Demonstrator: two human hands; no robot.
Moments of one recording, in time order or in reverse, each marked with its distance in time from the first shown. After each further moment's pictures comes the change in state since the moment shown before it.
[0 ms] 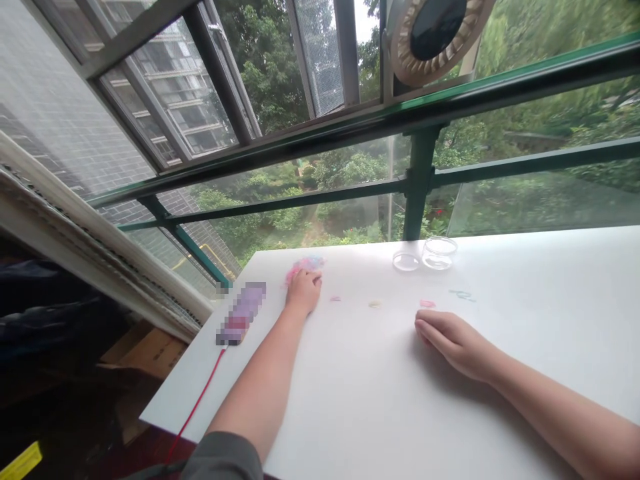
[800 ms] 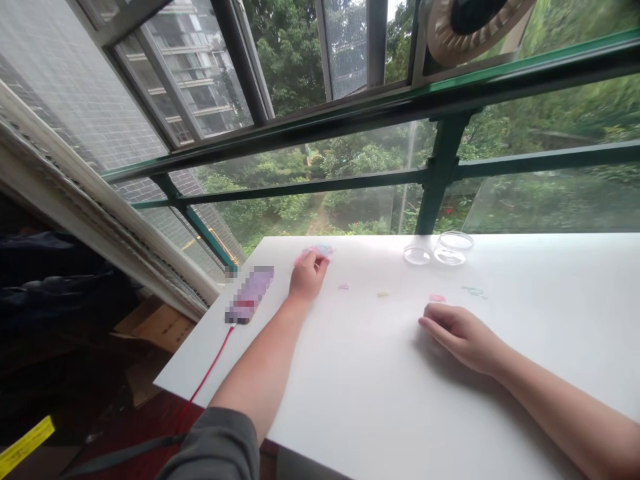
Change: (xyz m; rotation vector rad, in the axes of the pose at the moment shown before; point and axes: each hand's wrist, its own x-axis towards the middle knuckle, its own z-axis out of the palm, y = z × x) left_hand -0.016 0.012 -0.024 -0.308 0.241 0.070; right_hand 0.000 -0.003 0.000 -0.061 0.016 0.024
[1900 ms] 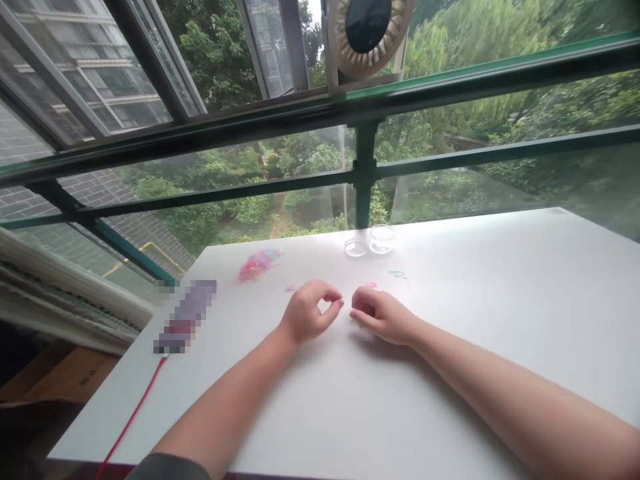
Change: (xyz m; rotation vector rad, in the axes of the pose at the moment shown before) left_hand -0.051 0.104 0.024 -0.326 -0.328 0.412; right_hand 0.002 -0.007 0.001 0.149 0.023 -0.030
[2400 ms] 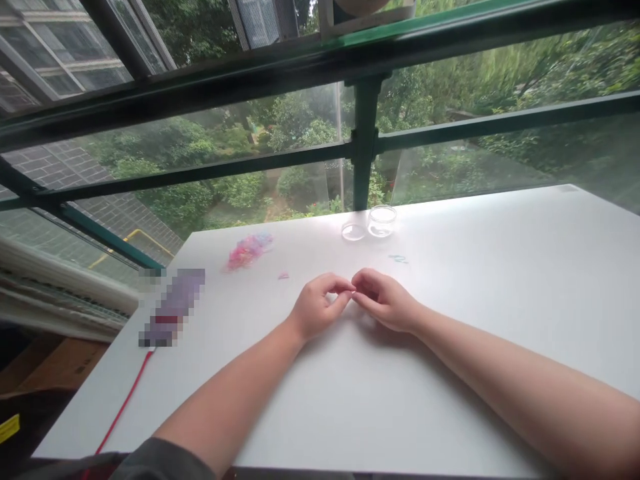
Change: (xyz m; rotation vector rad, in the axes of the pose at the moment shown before) left_hand -0.002 0.009 0.023 -0.307 -0.098 -0.220; right_hand -0.001 0.004 0.001 0.176 0.086 -0.017
